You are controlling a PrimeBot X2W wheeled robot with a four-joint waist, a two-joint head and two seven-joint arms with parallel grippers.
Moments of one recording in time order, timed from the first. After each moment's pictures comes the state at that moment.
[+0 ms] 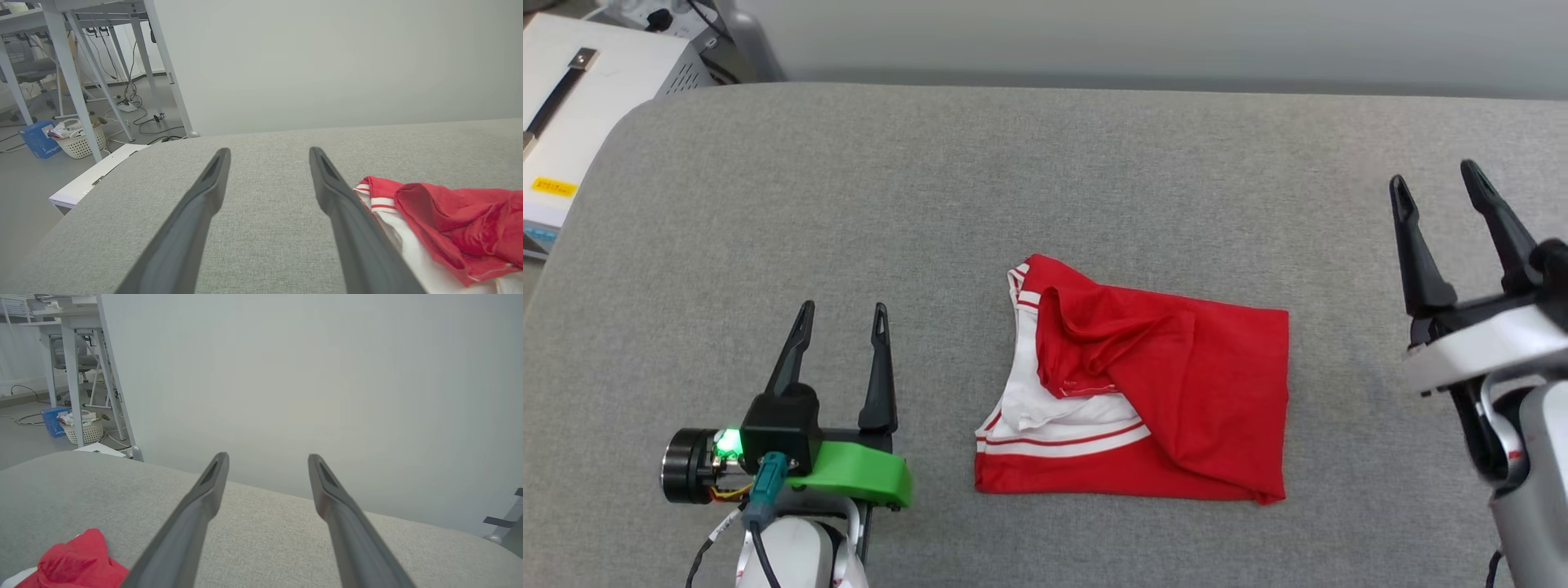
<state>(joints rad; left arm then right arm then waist) -0.12 0.09 -0.08 0.08 -0.04 0.01 -0.26 -0.36 -0.31 0.11 0.15 0.29 0.13 -0.22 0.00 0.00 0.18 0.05</state>
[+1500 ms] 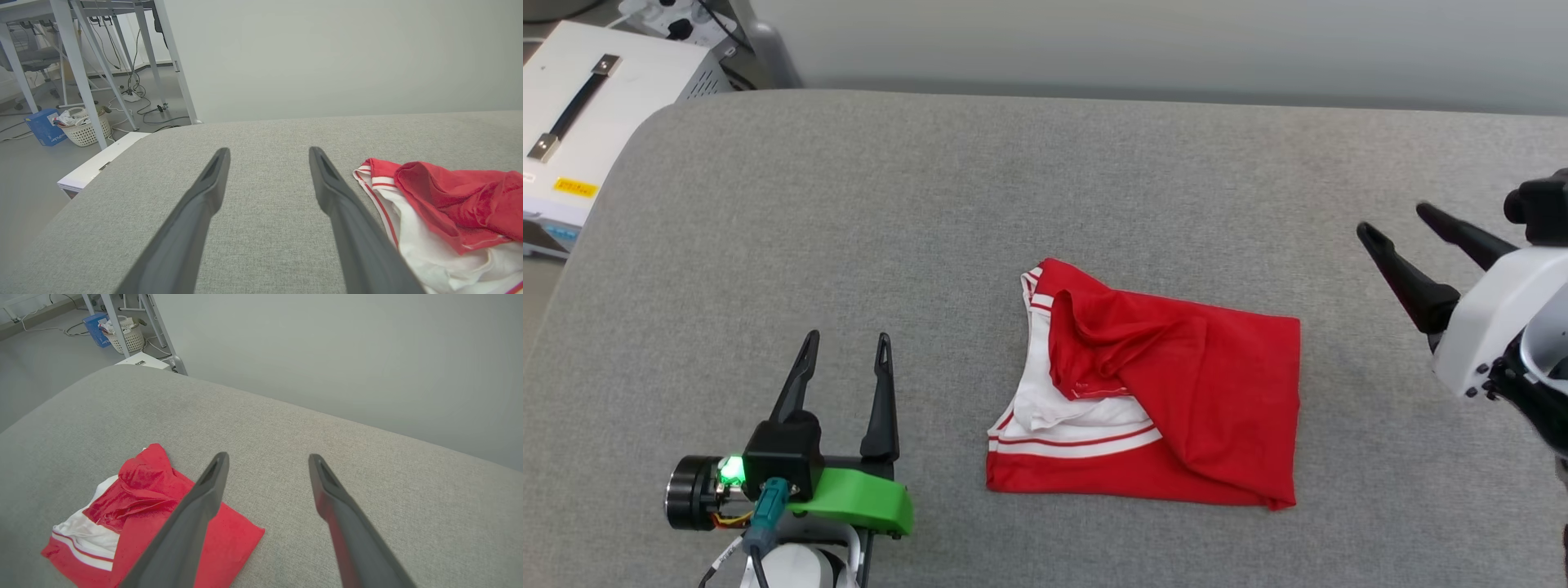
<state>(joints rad) -0.05 0.08 -0.08 0.07 -0.04 -0.01 -0.26 -0.37 -0.49 0.20 -0.05 0.60 0.13 0.41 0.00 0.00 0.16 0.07</state>
